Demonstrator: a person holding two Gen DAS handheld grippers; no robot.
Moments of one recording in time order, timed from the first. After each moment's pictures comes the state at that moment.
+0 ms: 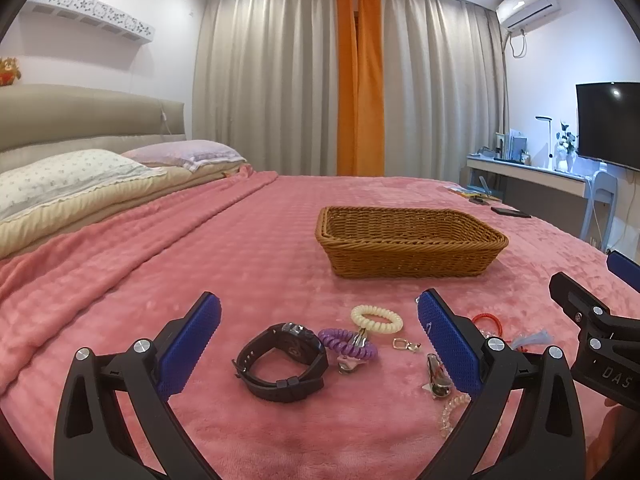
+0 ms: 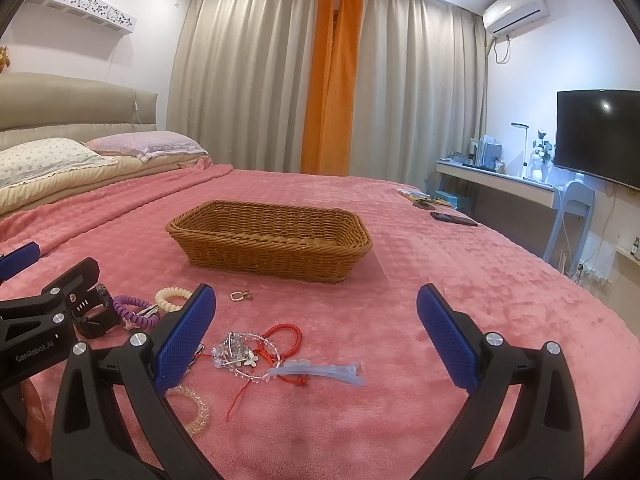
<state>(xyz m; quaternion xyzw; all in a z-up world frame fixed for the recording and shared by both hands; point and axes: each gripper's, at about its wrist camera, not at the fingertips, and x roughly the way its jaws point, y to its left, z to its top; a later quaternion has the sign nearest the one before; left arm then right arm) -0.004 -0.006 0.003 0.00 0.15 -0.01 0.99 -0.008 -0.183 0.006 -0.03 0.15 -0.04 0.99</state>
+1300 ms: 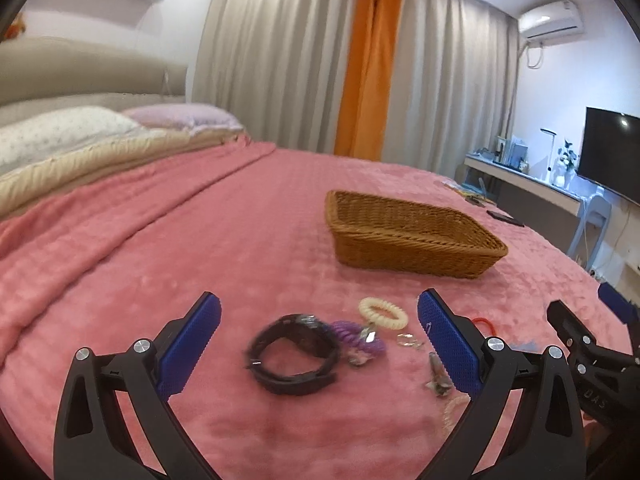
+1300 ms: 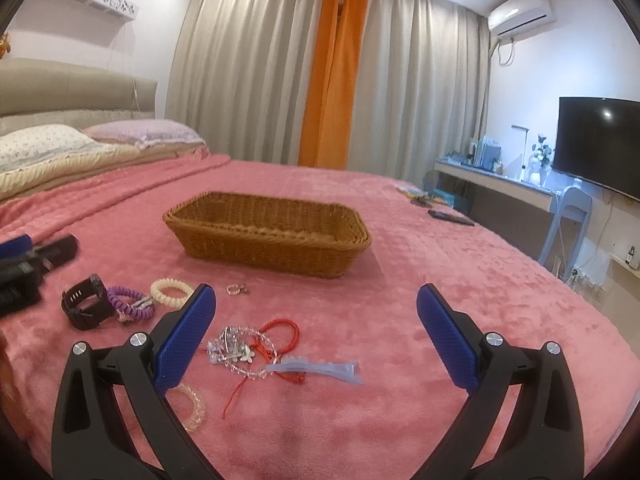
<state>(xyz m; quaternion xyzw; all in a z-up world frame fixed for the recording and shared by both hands) 0.010 0.036 0.008 -0.06 0.21 -0.02 0.98 -0.001 -0.178 0.005 -0.05 0.17 -0.05 0.98</state>
